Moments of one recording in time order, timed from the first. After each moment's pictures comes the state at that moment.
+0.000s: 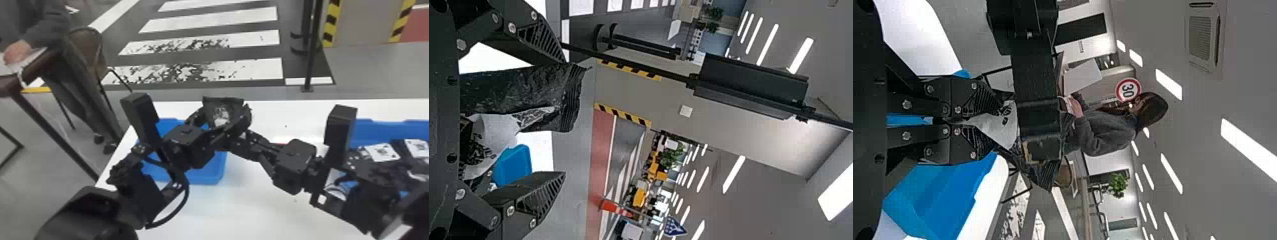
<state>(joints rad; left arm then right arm) 0.30 0.08 0.06 -2.41 0.40 0.72 -0.29 -0.03 -0.34 0.53 -1.98 -0.51 0.34 0.42</state>
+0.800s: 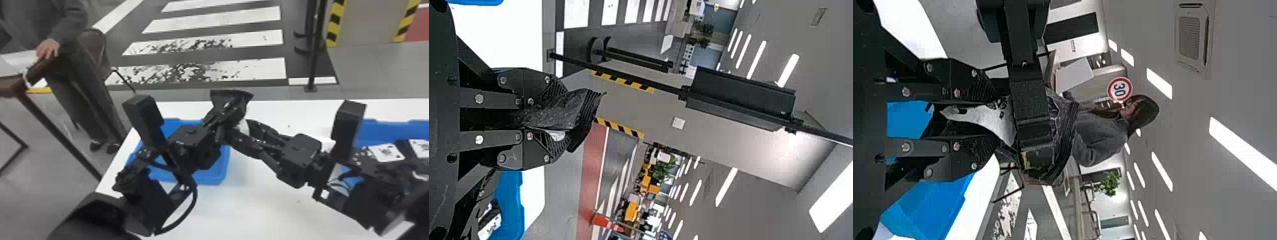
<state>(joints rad) 0.33 0.07 0.01 -2.44 0.40 0.66 -0.22 -0.04 -0.33 0.53 -1.95 -0.52 0.30 0.40</state>
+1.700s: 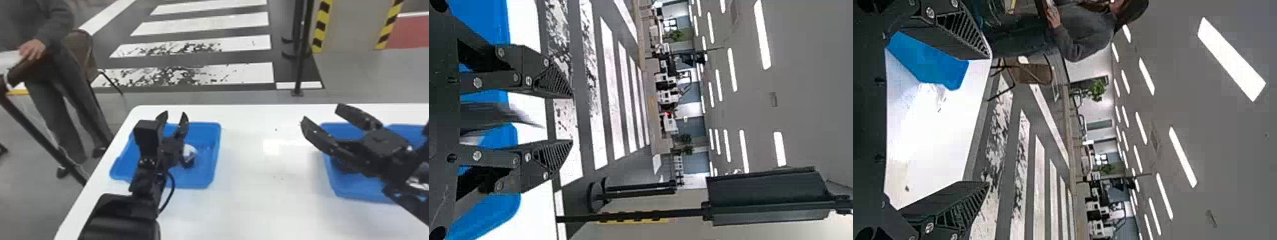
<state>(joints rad) 0.17 0.06 0.05 -1.86 -0.10 0.17 0.01 0.16 -0.27 0.09 -2.04 -0.41 0.33 0.40</state>
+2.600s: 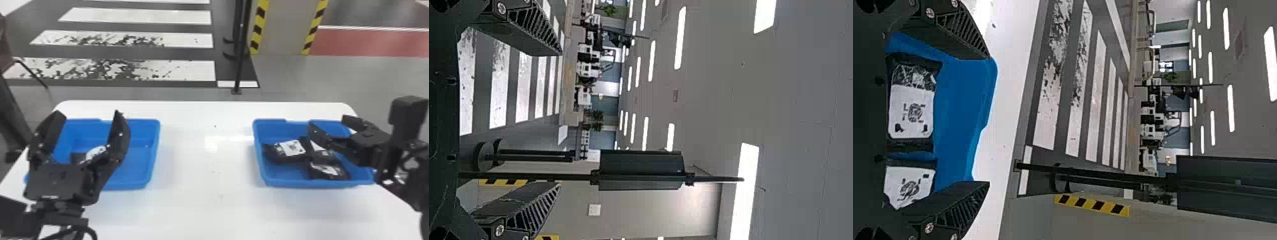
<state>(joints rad) 0.57 0.05 -0.01 -2.19 0.10 -0.27 -0.02 0.16 -0.28 -0.22 -2.08 -0.17 0.68 0.42</state>
